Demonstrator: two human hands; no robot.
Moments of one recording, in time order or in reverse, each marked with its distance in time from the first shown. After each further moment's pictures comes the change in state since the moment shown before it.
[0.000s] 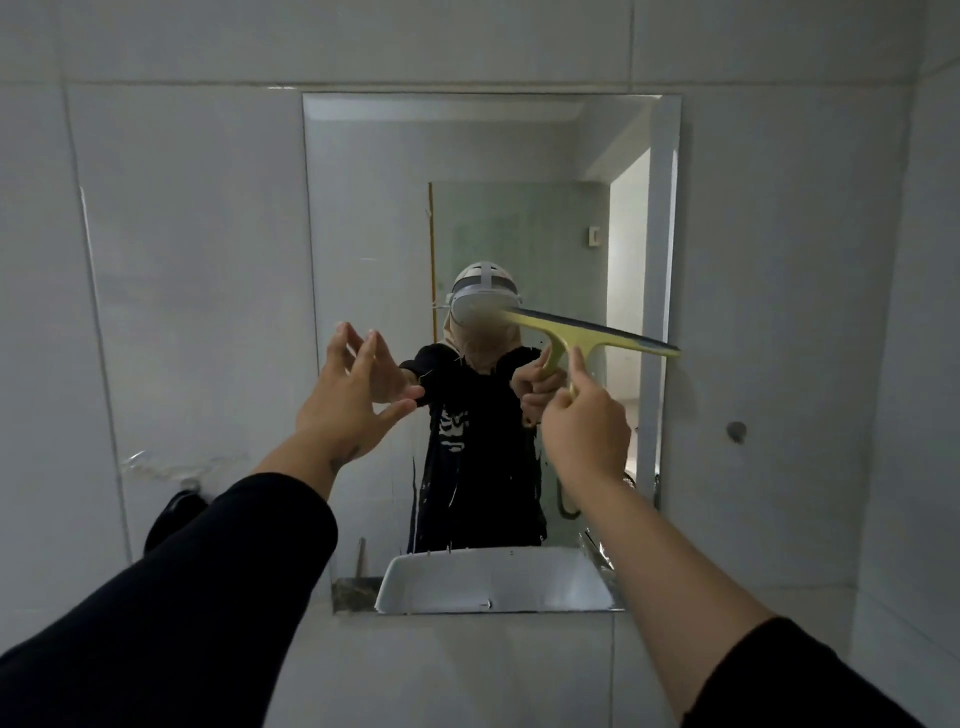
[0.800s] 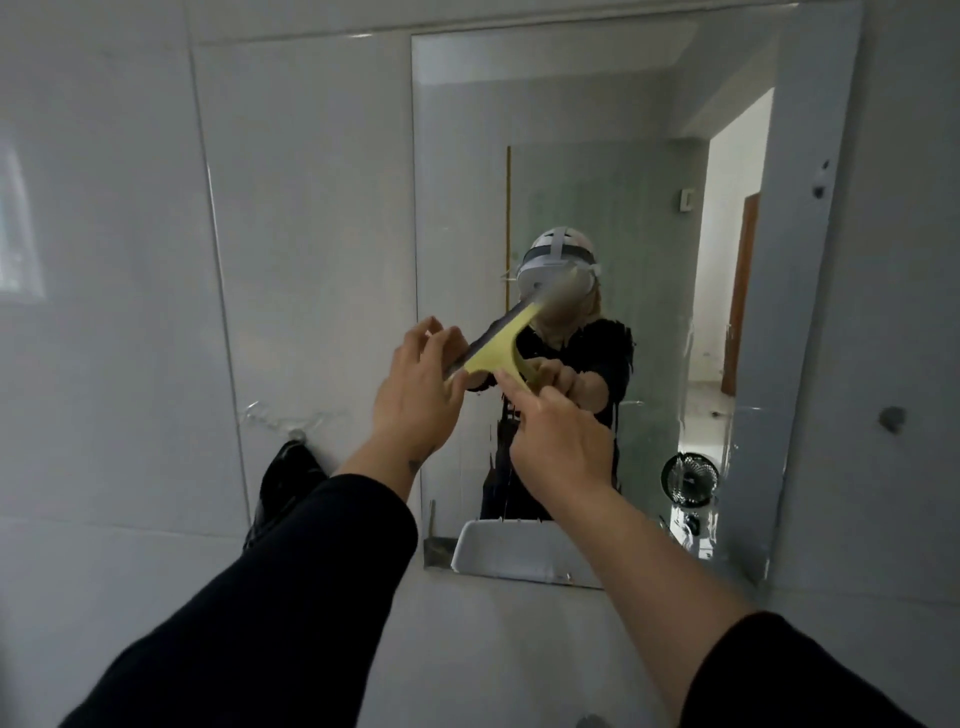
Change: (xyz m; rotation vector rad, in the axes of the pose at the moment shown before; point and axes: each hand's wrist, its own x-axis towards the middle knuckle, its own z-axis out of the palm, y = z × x) left_hand -0.029 -0.022 0.004 -0.059 0.143 -0.020; right_hand -0.058 -0.033 0.082 -0.336 -0.333 -0.431
